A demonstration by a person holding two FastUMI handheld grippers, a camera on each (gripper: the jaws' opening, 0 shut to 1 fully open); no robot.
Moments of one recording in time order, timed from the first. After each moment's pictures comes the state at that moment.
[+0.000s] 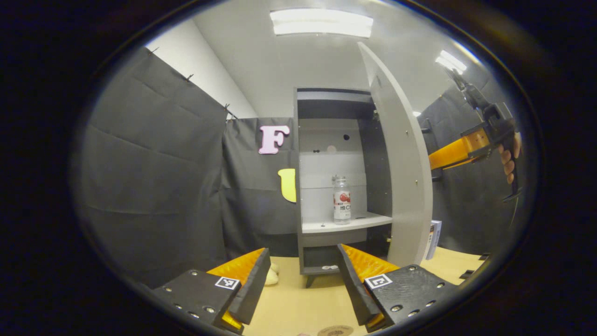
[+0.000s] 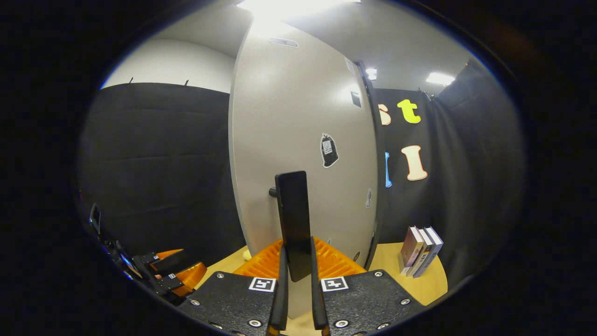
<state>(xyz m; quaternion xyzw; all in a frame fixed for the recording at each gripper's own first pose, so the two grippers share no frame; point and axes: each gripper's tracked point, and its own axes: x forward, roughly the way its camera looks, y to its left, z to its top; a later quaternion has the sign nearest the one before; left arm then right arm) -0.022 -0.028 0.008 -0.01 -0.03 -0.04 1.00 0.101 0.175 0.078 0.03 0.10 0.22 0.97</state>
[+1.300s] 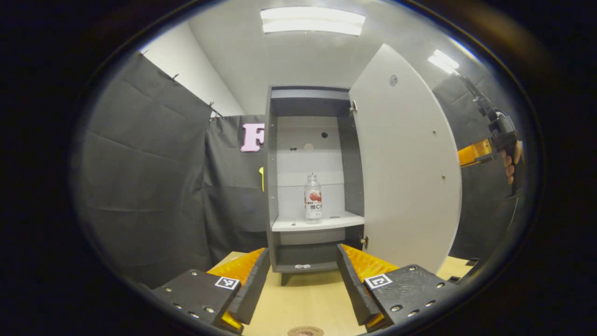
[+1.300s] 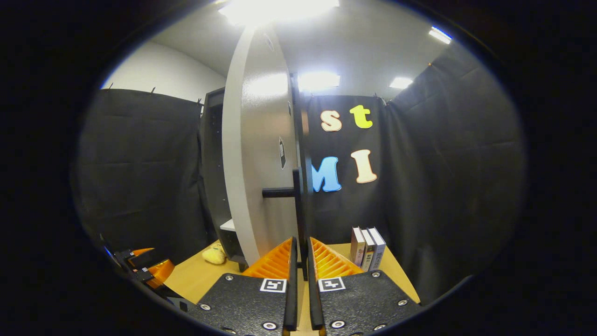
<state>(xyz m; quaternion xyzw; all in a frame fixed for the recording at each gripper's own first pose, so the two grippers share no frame) -0.026 -0.106 0.011 0.00 -0.02 -0.07 1.00 0.102 0.048 0.079 0.04 0.08 0.12 0.99</state>
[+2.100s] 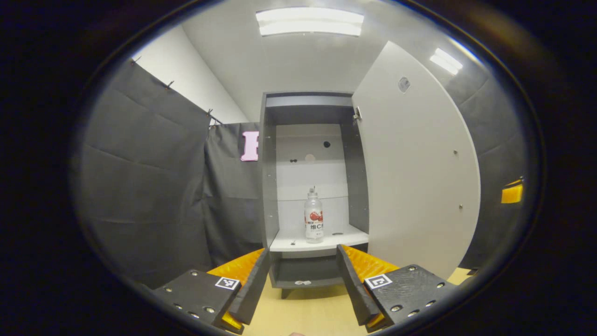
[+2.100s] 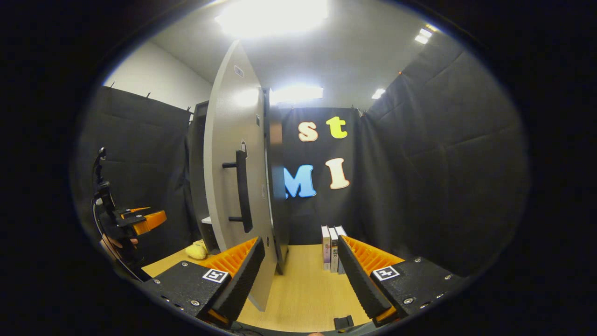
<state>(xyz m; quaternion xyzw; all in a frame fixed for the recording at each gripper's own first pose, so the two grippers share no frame) 0.029 -0.127 0.072 0.00 -0.03 -0.06 1.00 0.027 -0.063 0.042 0.04 0.04 0.05 1.00</state>
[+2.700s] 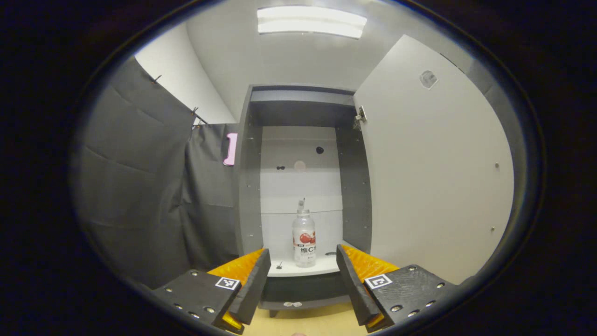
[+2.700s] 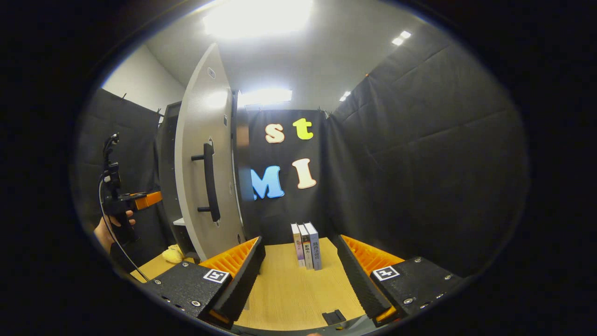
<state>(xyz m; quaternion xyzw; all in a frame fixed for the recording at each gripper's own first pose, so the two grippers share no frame) 0.145 -0.149 0.096 -0.02 -0.05 -0.11 0.99 0.013 -0.094 0.021 0.04 0.04 -0.05 1.00</state>
